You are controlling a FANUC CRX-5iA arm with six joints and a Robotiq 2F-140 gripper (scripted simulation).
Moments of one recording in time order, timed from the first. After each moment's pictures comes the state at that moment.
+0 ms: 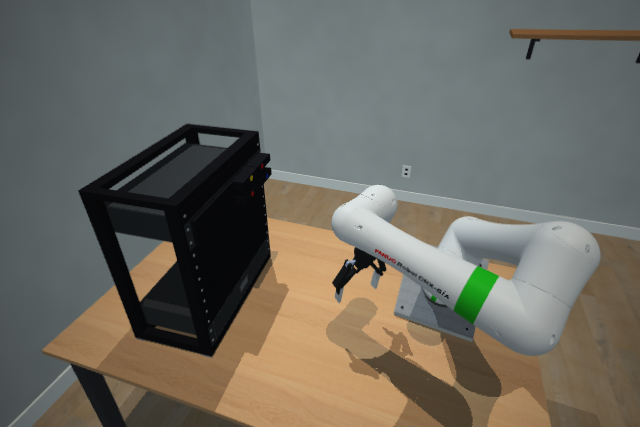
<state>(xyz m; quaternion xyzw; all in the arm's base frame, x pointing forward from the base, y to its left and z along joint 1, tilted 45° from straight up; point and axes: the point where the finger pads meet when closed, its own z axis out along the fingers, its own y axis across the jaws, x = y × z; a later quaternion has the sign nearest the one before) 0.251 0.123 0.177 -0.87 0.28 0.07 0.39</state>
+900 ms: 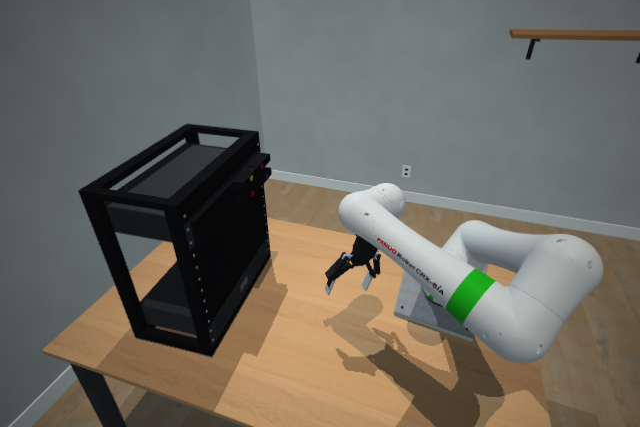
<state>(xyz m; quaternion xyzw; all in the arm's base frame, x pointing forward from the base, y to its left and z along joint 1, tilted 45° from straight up) 0.282 0.125 0.189 -0.82 0.34 0.06 0.45</state>
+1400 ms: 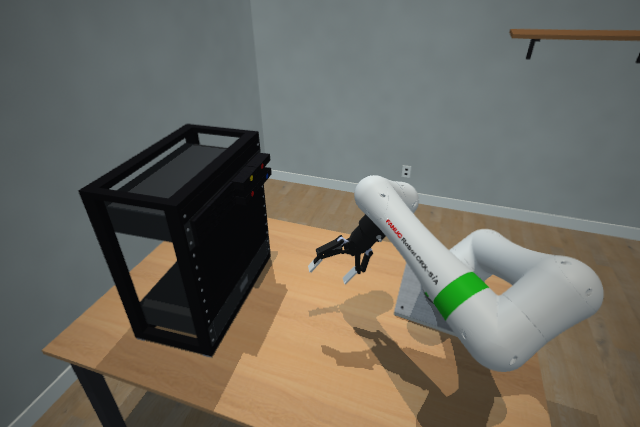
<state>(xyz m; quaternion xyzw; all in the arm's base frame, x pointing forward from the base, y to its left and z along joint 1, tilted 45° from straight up) 0.348 0.102 0.222 -0.71 0.44 0.00 0.55</state>
